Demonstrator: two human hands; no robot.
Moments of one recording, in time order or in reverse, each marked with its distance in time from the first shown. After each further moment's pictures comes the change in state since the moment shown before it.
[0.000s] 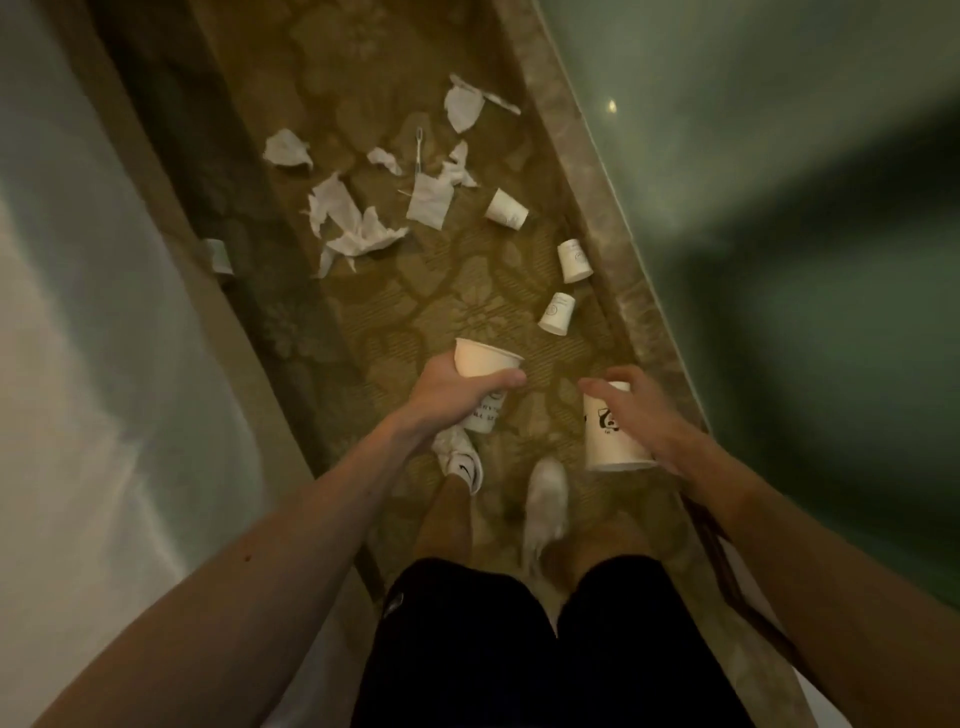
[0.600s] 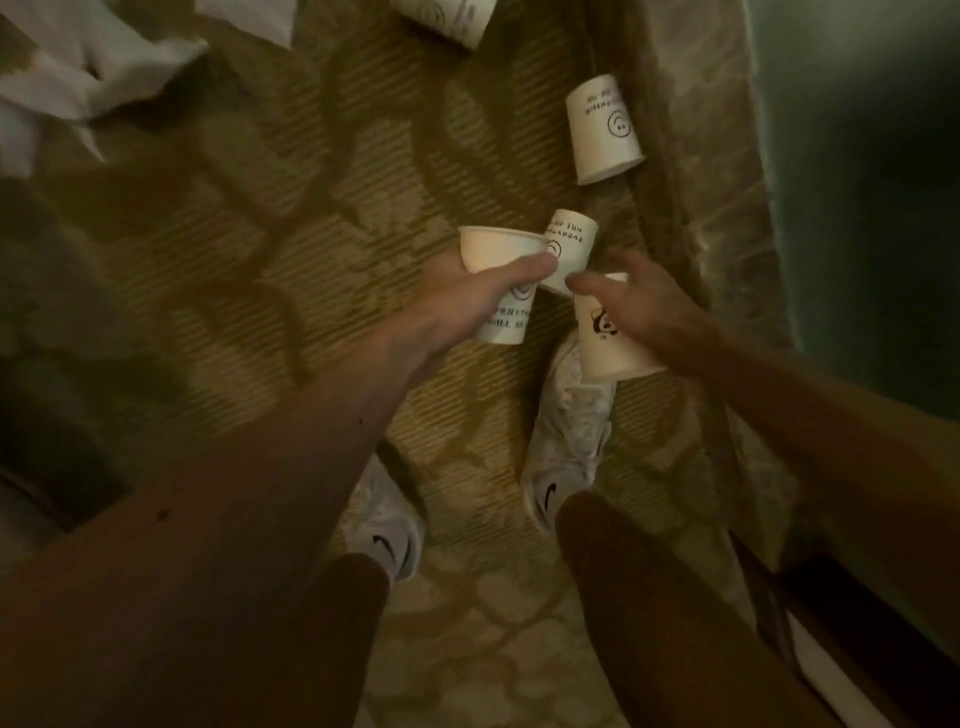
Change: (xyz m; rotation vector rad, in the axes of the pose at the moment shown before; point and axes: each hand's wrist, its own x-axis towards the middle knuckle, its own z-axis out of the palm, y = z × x) left_hand 0.403 -0.084 0.103 -0.092 -0.053 -0.083; right_hand 0.423 0.076 0.030 -0.151 0.000 0.034
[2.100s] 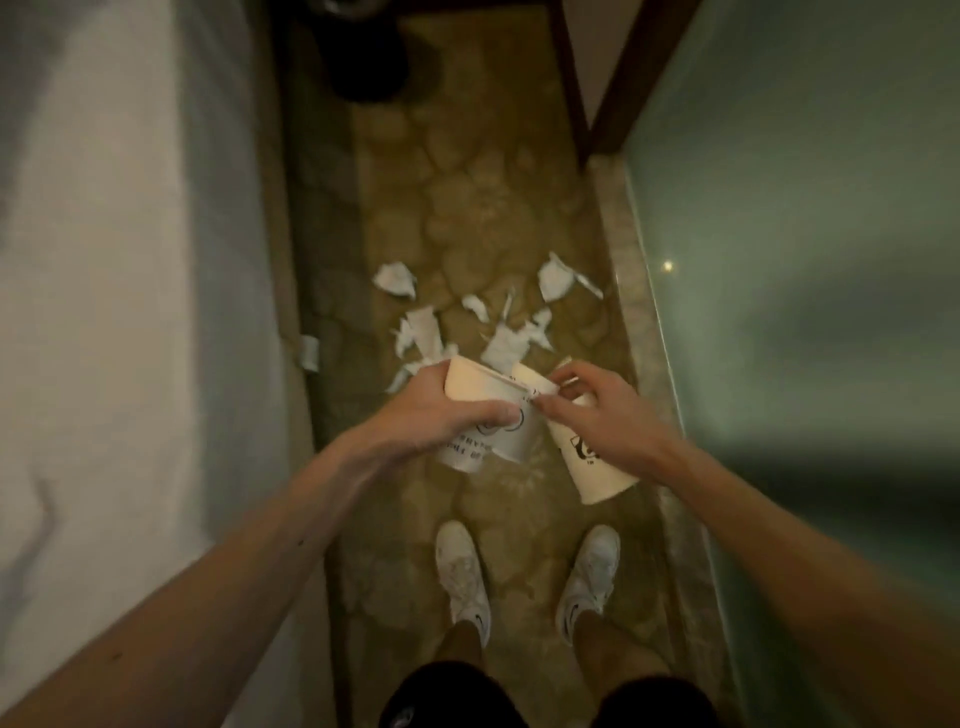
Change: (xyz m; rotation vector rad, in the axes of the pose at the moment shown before) left_hand -0.443 0.246 -0.232 0.035 0.052 0.349; right_hand -0.424 -0.361 -0.034 -0.295 -0.155 -0.659
